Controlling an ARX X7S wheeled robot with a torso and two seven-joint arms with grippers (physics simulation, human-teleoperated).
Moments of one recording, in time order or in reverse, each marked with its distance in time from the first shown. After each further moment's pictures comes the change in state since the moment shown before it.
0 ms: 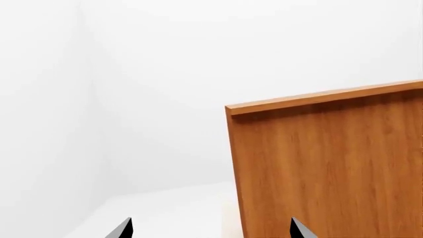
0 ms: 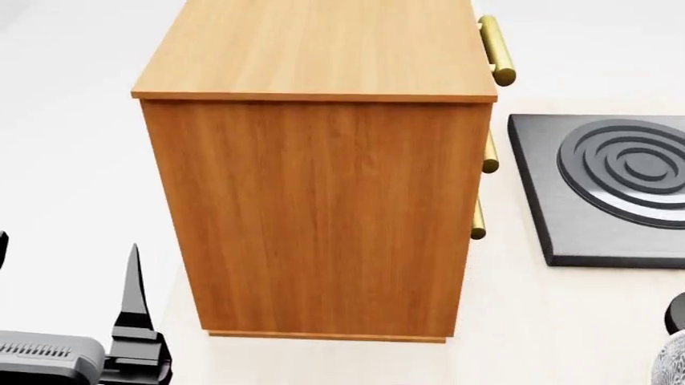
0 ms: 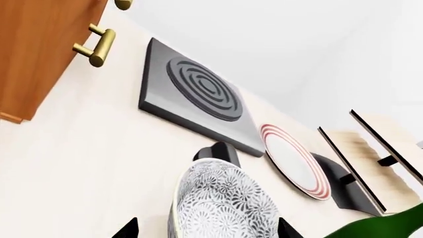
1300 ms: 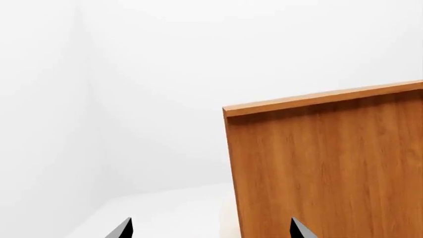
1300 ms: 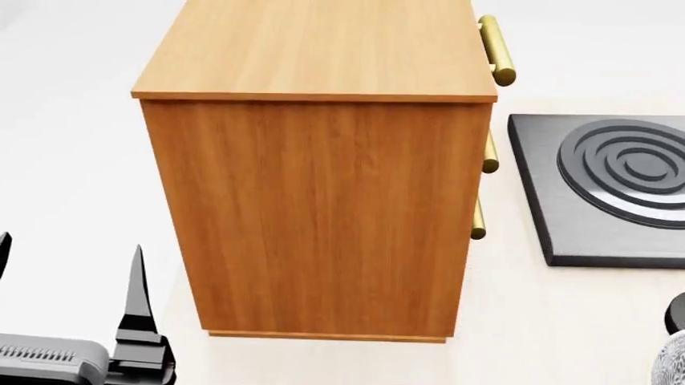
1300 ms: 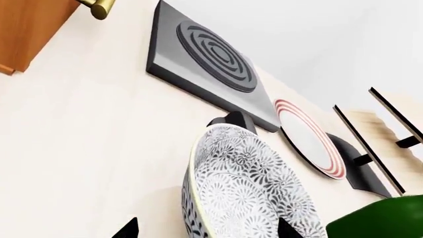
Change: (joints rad) left arm -0.004 -0.014 0.026 0.012 -0.009 -0.006 -0.026; right arm -0.015 -0.020 -0.122 0.205 -0.116 -0.151 -0.061
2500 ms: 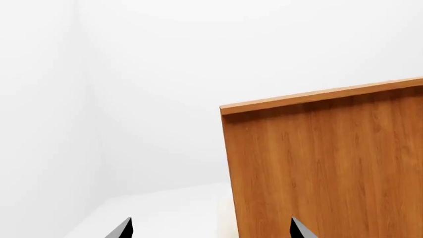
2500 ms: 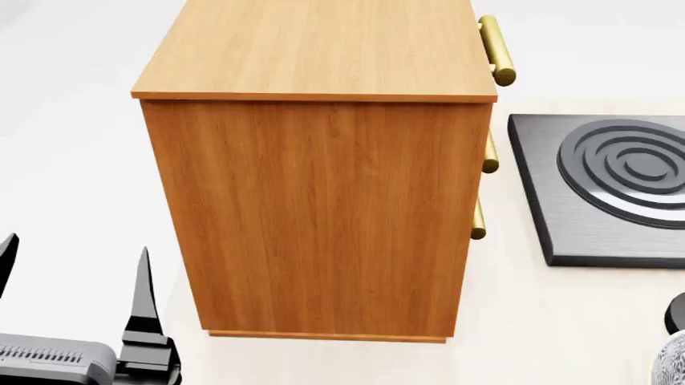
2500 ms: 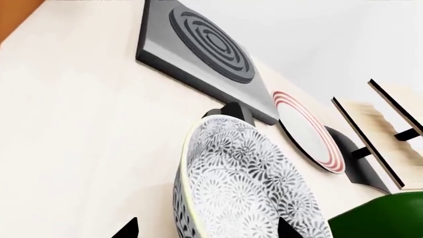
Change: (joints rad) left arm -0.008 -0.010 0.023 -0.011 -0.010 0.006 -0.018; right arm 0.067 -0.015 -0.047 0.129 -0.039 -0.042 -0.038
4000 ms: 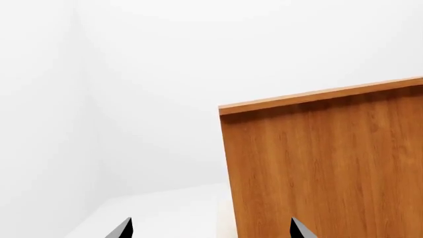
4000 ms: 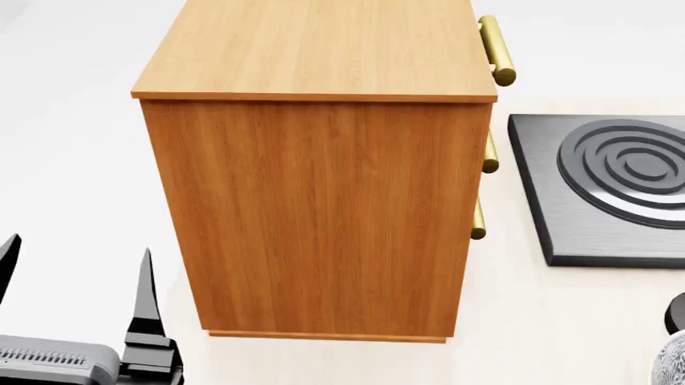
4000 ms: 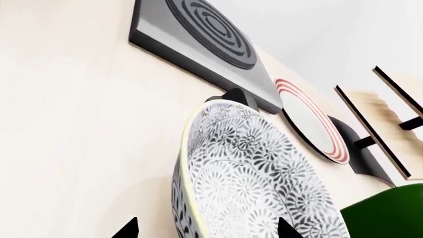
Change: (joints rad) left arm -0.007 -0.016 0.020 0.000 -0.011 0.003 -0.023; right arm 0.064 -0.035 -0.053 0.145 -0.043 -0.054 -0.036
